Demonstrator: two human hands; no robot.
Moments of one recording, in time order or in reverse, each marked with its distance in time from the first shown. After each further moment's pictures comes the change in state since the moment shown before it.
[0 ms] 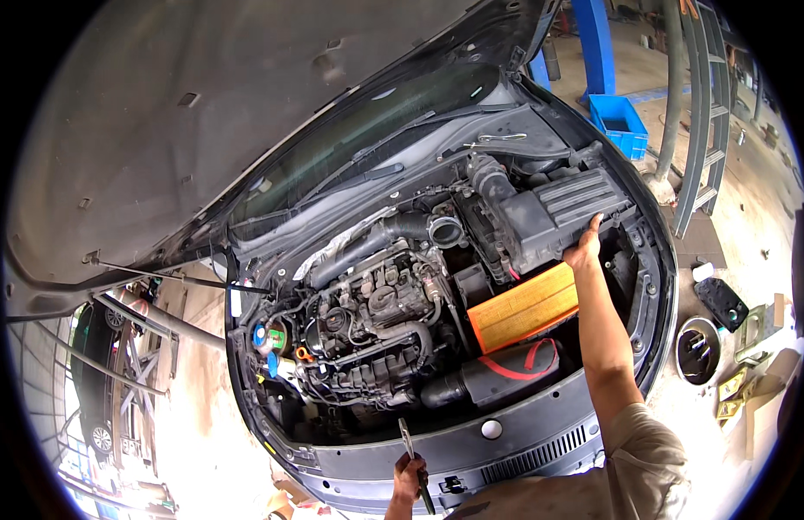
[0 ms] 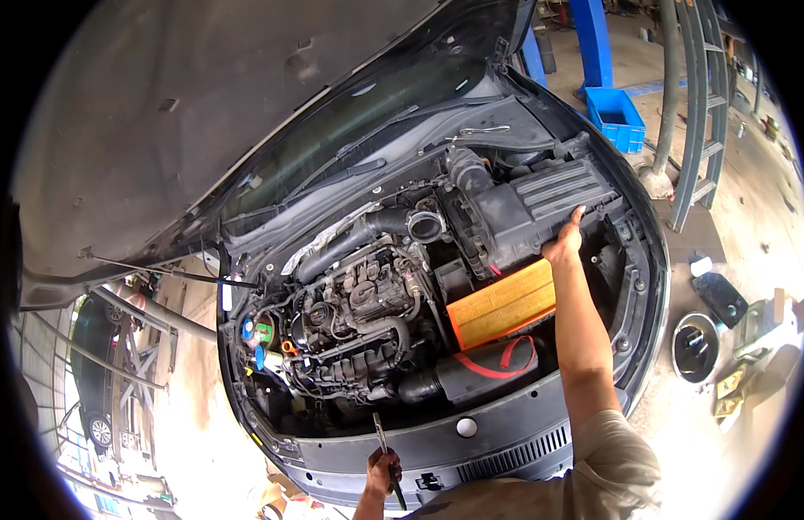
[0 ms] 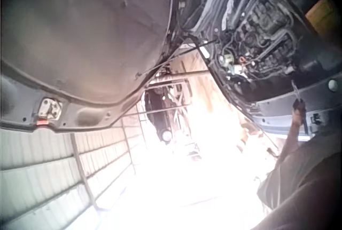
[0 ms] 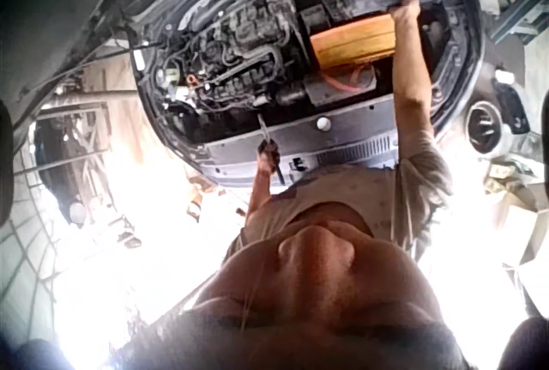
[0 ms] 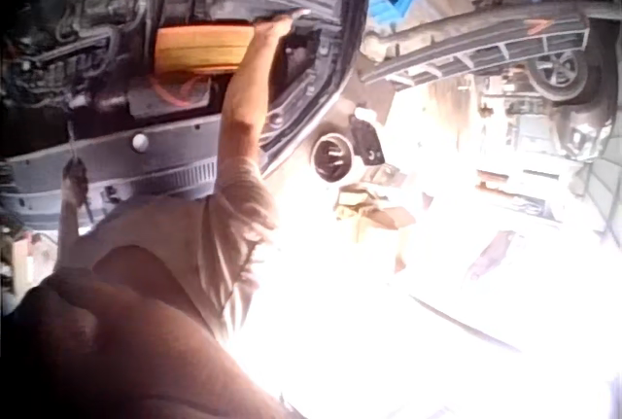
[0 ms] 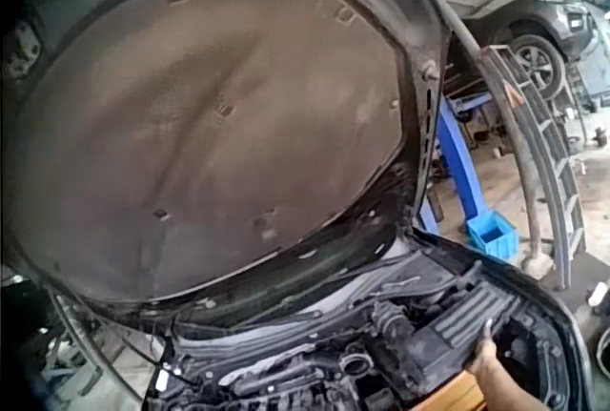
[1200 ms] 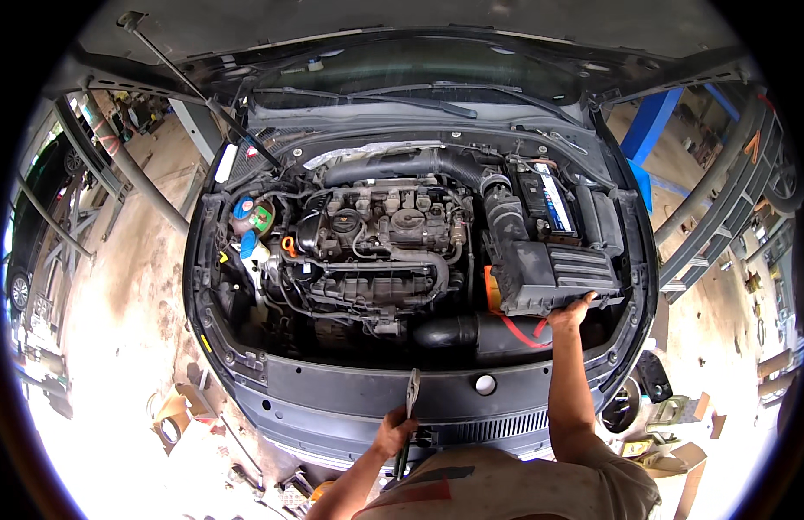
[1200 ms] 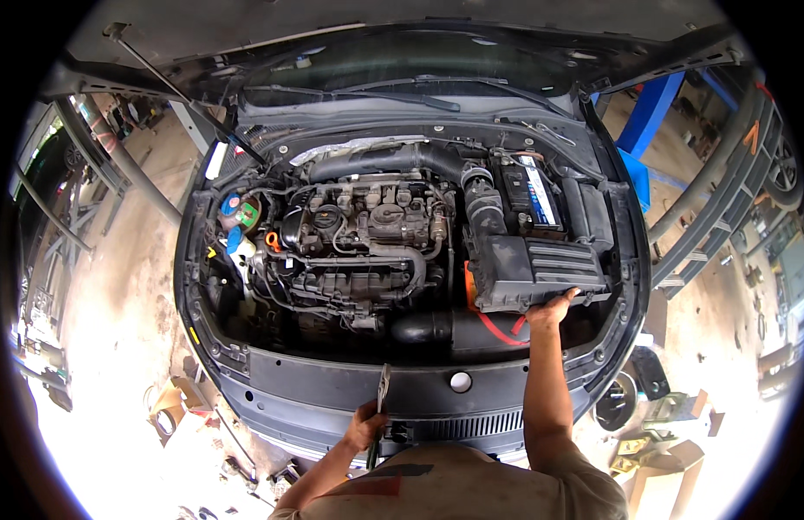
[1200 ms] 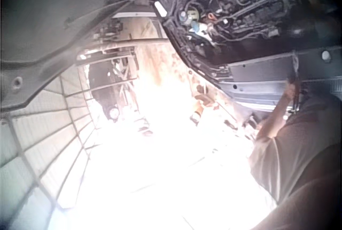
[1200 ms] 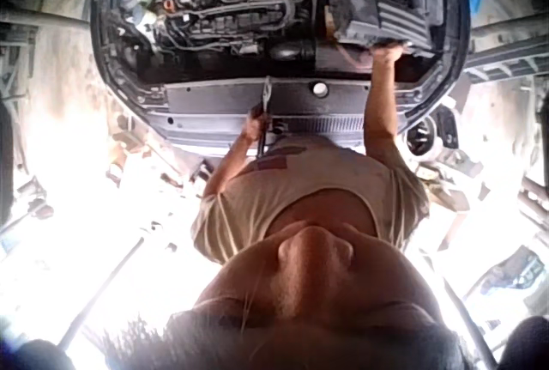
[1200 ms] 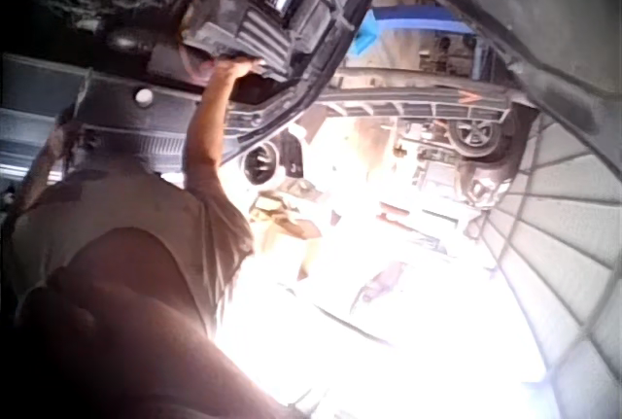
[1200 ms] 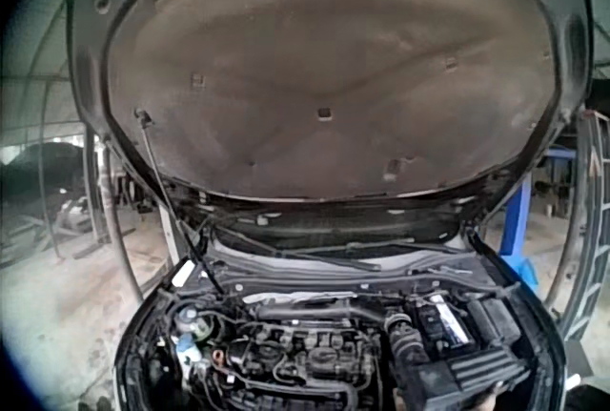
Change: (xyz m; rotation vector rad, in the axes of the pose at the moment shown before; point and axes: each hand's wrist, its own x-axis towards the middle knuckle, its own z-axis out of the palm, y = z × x) left_hand 0.001 -0.055 -0.039 0.170 -0.312 0.127; right_hand -0.174 0.105 -0.062 -0.154 -0.017 -0.004
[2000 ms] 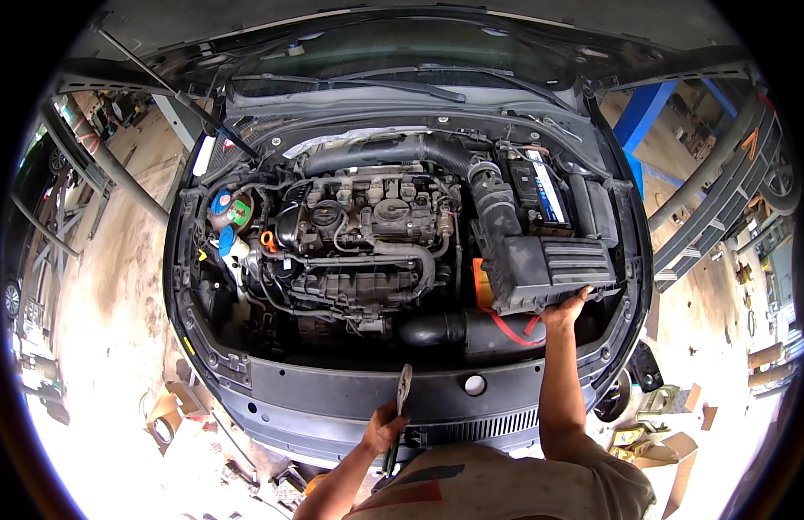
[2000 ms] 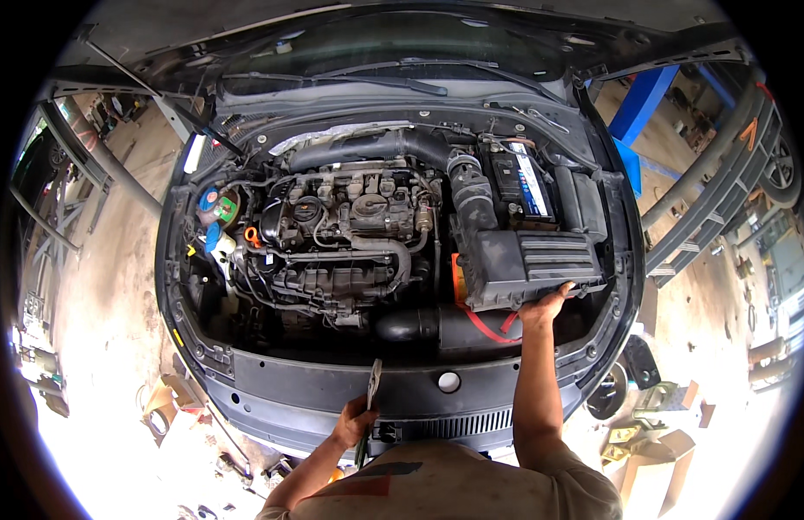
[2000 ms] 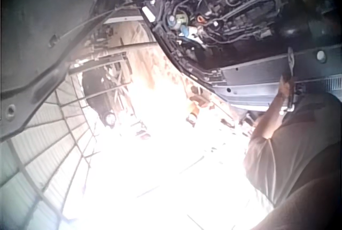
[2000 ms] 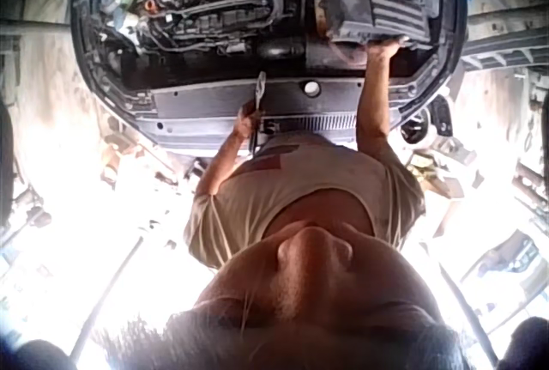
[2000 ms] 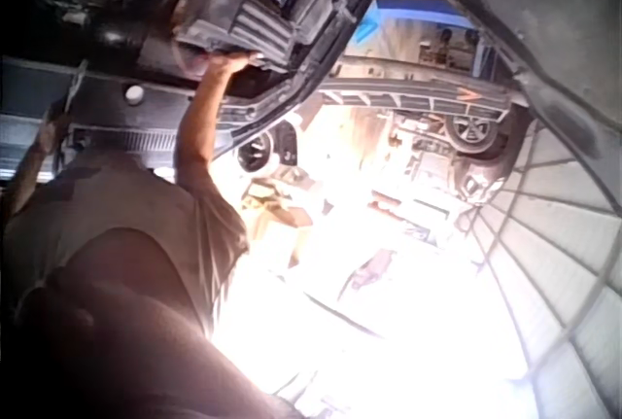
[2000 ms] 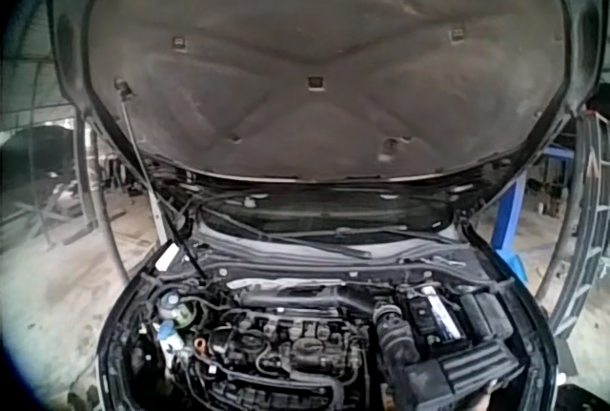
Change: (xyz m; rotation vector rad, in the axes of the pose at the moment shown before) left_hand 0.015 0.019 -0.002 0.128 -0.037 0.023; right_hand 0.005 -0.001 -0.002 -0.040 0.055 -0.025
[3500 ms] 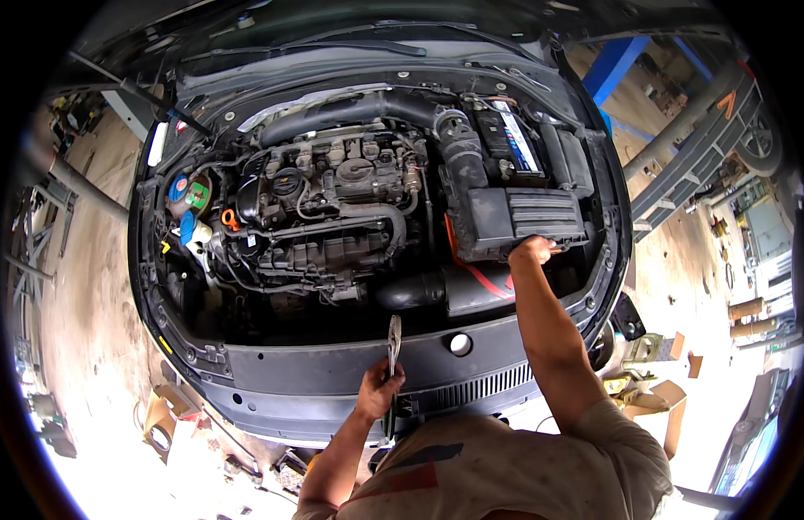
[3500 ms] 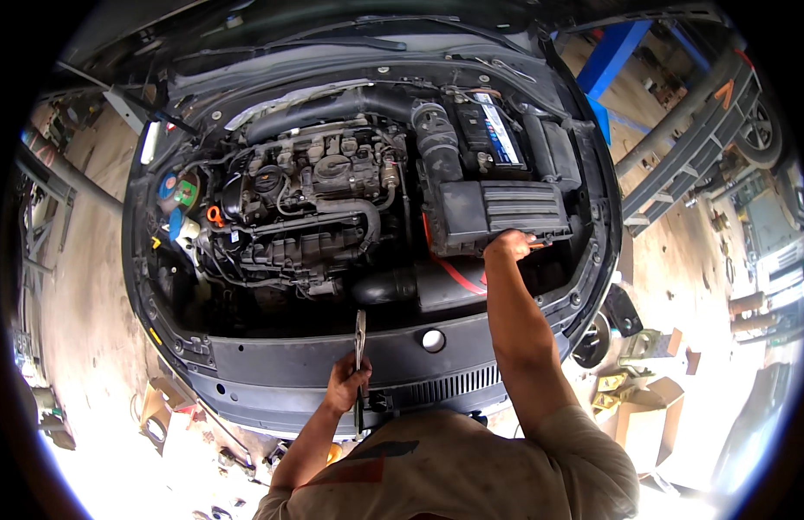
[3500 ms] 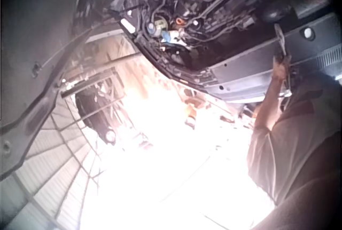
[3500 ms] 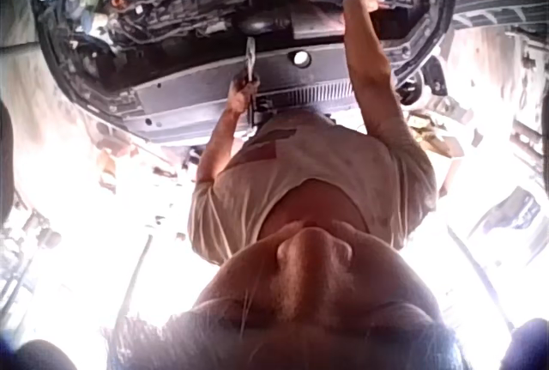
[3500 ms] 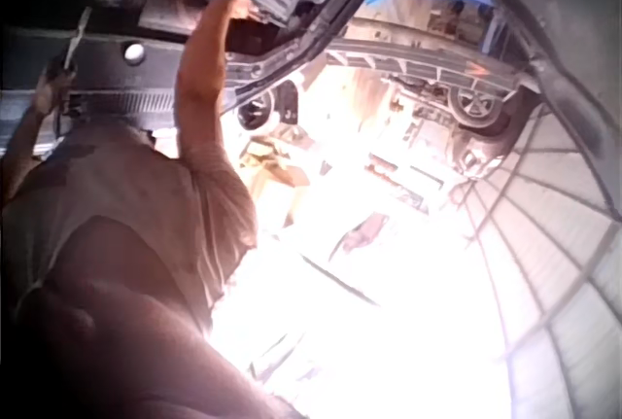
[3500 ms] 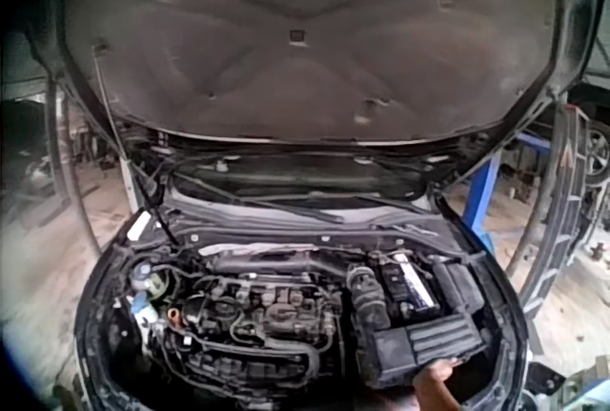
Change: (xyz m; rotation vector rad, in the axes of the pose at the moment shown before) left_hand 0.021 0.022 0.011 -0.241 -0.062 0.067; right_hand 0.055 0.041 -0.001 -0.654 0.958 -0.265
